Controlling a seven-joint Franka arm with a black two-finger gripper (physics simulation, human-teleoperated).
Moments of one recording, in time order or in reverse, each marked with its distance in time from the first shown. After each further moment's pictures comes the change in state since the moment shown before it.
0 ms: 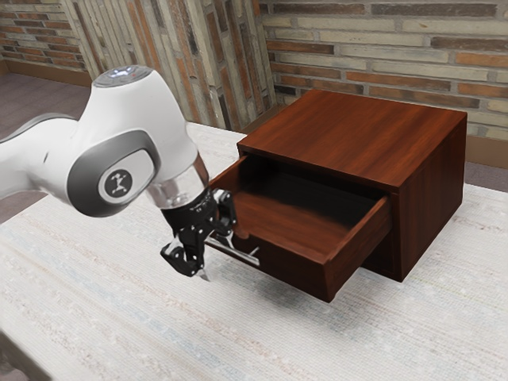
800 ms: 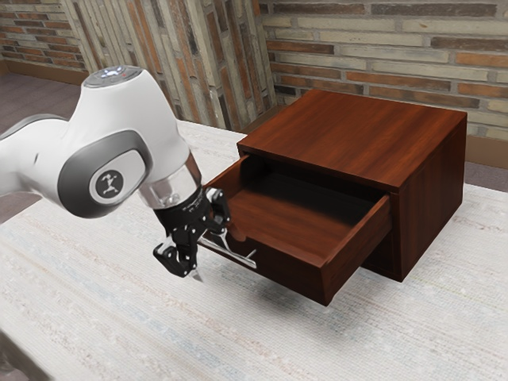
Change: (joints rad) arm 0.008 -0.026 0.004 -0.019 0.003 0.000 0.000
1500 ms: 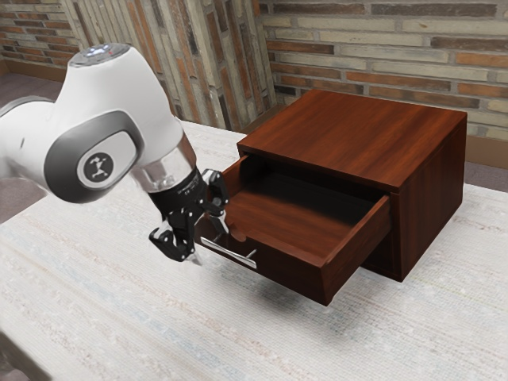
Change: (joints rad) arm 0.000 -0.012 -0.005 0.044 0.003 -0.018 0.001
